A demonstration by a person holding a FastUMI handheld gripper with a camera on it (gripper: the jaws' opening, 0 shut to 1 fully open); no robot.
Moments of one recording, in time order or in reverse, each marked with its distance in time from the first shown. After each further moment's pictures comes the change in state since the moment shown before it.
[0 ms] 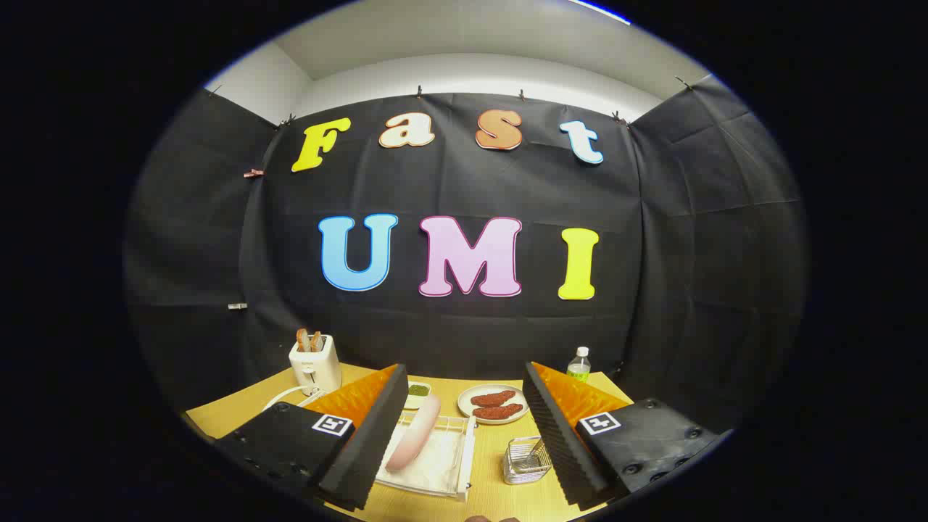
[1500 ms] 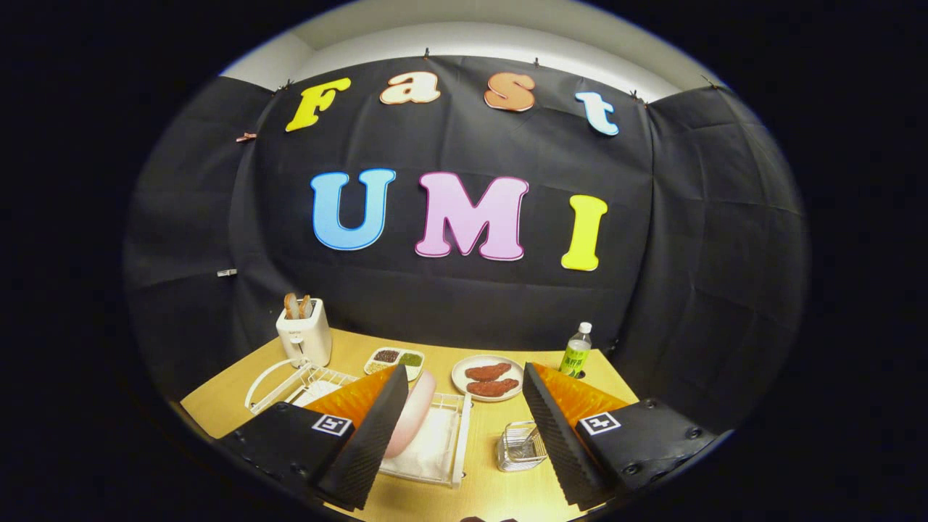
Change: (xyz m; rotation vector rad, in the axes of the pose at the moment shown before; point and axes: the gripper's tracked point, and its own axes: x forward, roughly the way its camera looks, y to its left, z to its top) arm 0.043 0.012 -0.033 -0.039 0.222 -0.015
